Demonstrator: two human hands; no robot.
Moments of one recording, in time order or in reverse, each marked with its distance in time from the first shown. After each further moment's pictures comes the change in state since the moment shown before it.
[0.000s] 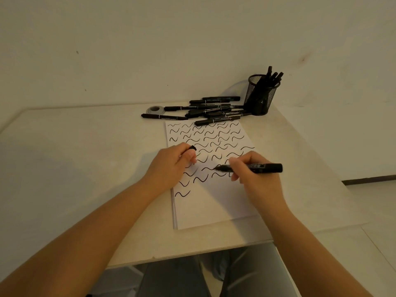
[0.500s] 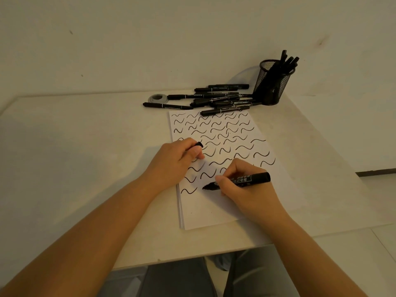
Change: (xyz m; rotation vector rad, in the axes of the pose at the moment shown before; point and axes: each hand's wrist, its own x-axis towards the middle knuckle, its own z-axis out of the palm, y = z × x) left_hand -0.001 -0.013 -0.001 -0.064 -0.069 0.021; right_hand -0.013 0.011 0.021 -0.184 -0.218 -0.093
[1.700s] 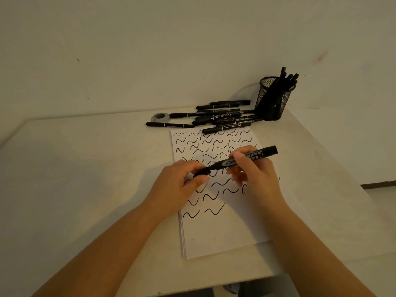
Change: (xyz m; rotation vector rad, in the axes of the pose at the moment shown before) left_hand -0.007 0.006 0.001 0.037 0.036 0.024; right_hand 0.050 -0.004 -0.008 0.470 0.089 0.044
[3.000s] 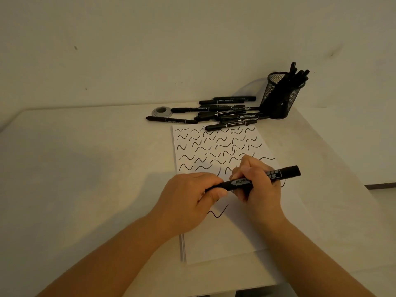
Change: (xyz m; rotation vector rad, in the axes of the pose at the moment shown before) left_hand -0.017 0.038 -0.001 0.086 -0.060 0.203; right_hand -0.010 0.012 0.009 0.203 -0.046 -0.082
